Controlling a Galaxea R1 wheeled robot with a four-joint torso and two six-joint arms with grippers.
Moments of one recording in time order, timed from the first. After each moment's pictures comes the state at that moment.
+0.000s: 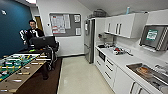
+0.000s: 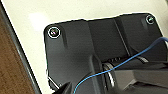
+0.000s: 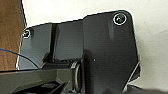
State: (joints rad) left arm 1.45 3.13 -2.89 0.13 0.03 -0.01; right arm -1.53 3.07 -2.80 0.03 0.07 0.02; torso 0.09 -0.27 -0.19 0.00
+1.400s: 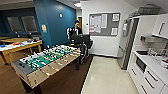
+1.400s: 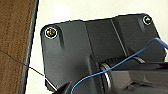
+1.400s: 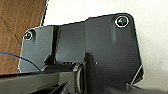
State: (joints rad) left arm 1.45 3.14 -2.89 0.13 0.03 -0.01; right arm -1.52 3.08 -2.80 0.03 0.08 0.02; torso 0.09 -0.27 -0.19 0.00
